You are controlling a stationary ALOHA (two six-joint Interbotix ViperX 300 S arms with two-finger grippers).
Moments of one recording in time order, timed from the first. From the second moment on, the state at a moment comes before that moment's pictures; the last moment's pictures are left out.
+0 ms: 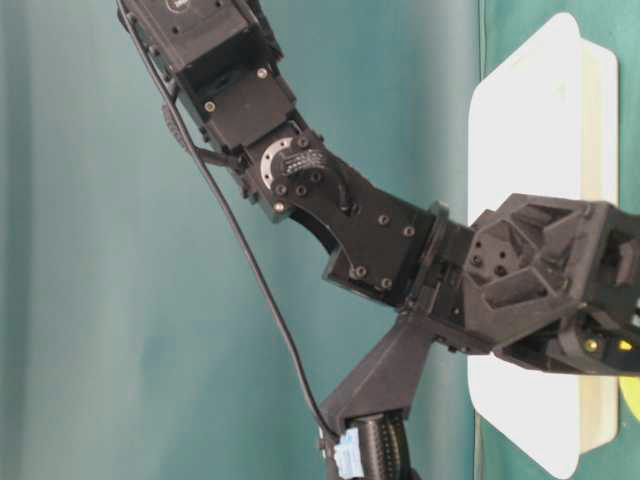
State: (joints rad) left arm 0.06 -0.80 0.87 0.00 0.31 0.10; right arm 0.01 0.45 0.11 -0.05 0.53 0.04
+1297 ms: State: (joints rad) left arm 0.06 -0.80 0.87 0.00 0.31 0.10; right arm 0.02 0.21 -0.04 -0.08 0.89 0.03
